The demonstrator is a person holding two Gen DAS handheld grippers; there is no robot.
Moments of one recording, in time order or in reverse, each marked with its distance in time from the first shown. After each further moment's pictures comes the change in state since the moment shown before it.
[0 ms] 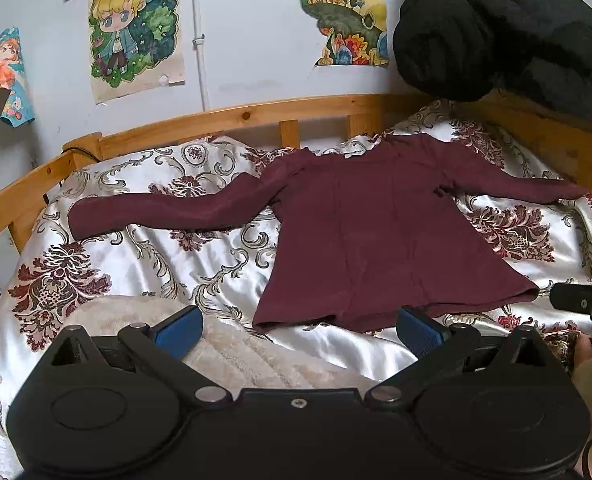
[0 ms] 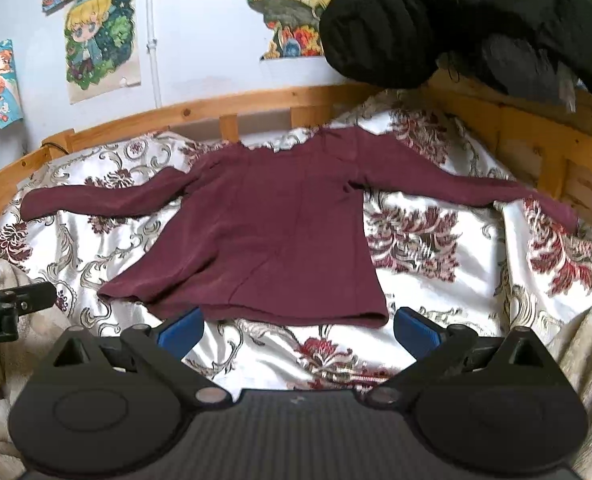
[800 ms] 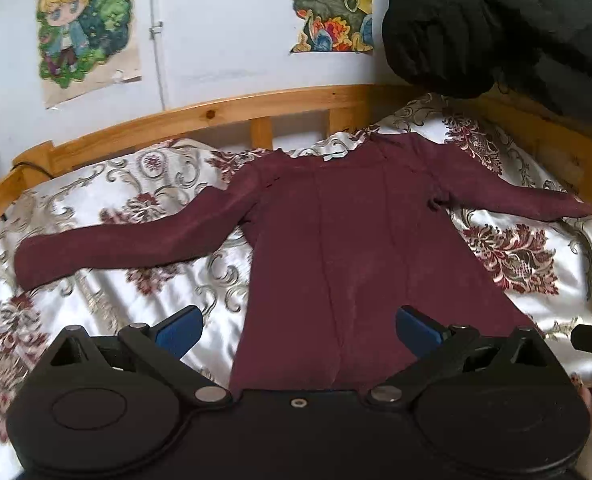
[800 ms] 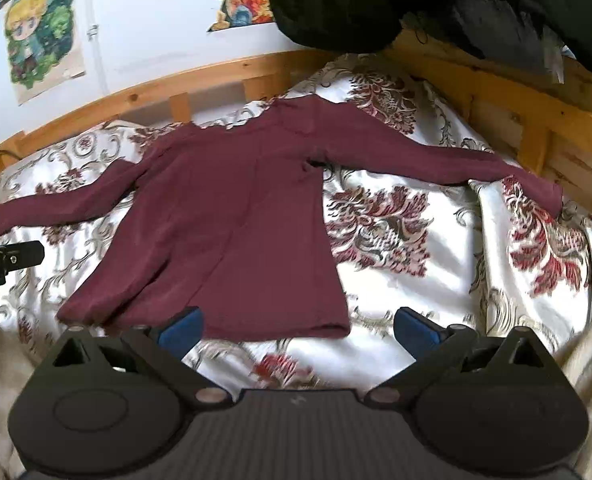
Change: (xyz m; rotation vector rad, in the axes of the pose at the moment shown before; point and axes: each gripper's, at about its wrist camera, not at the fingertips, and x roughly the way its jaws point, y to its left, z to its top) left arm 0.085 -0.002 0.085 0.030 0.078 -0.091; right arm 0.043 -0.038 0.058 0.076 0.118 -0.096
